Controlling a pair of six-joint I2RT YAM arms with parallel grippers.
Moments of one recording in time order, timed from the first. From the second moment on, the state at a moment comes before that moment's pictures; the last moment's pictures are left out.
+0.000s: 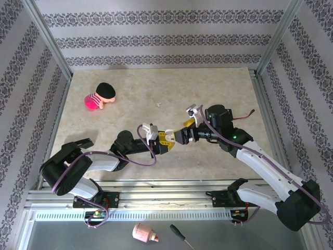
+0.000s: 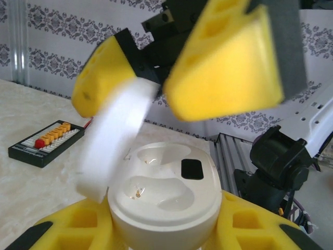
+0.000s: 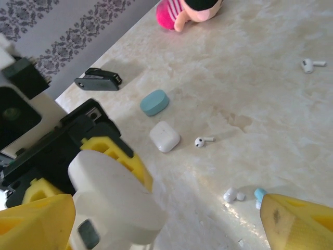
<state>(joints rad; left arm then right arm) -0.69 1.48 0.39 1.15 0.66 -0.26 0.53 1.04 0.82 -0.33 -0.53 0.21</state>
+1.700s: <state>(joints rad) -0.57 1.30 0.33 1.02 0.64 -0.13 0.32 1.39 0.66 -0.31 -0.30 0.58</state>
